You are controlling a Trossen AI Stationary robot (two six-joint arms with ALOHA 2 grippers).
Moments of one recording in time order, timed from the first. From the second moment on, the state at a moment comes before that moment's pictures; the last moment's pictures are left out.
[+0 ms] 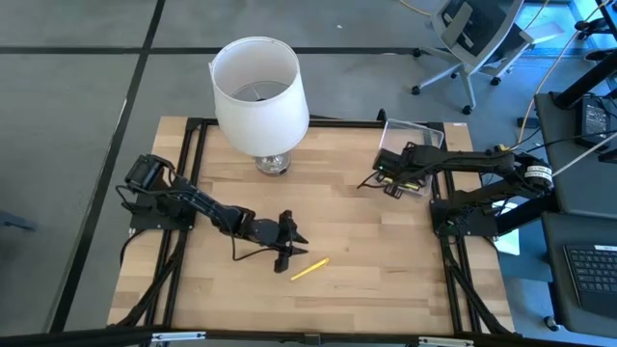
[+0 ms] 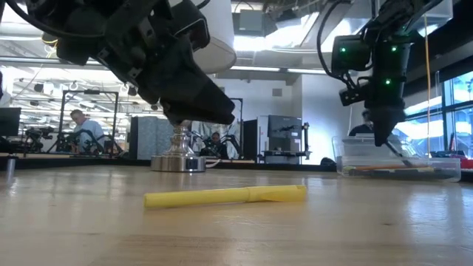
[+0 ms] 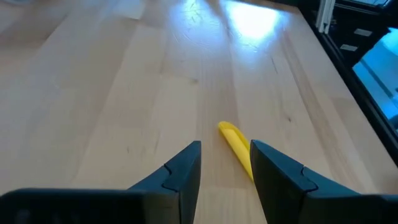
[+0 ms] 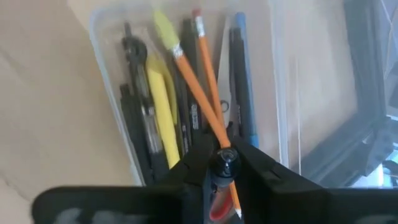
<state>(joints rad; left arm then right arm) -0.31 1.71 0.71 0.51 -0.17 -0.36 -0.35 1.31 0.77 -0.92 0.42 0.09</state>
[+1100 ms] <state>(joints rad) -0.48 1.71 0.91 0.11 -0.33 -0.40 -0.37 1.34 0.73 -0.83 0.36 0.10</state>
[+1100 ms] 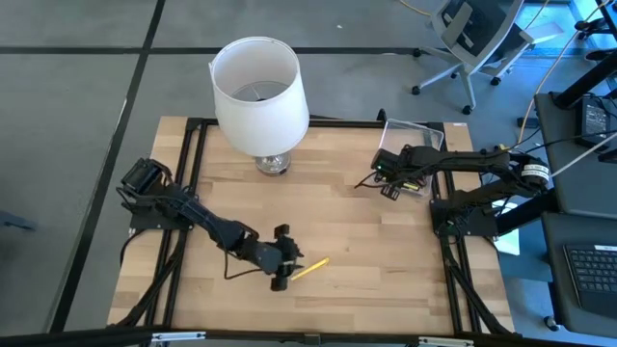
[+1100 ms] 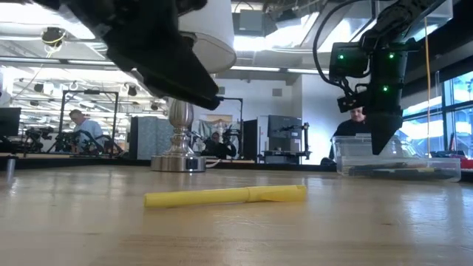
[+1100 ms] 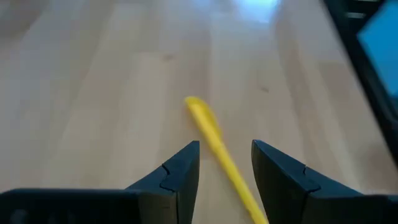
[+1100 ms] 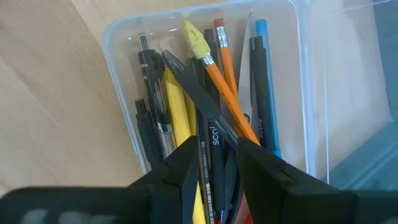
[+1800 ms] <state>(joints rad) -0.40 2.01 1.28 -0.18 -0.29 -0.46 -0.37 1.34 0.73 -0.83 0.36 0.10</state>
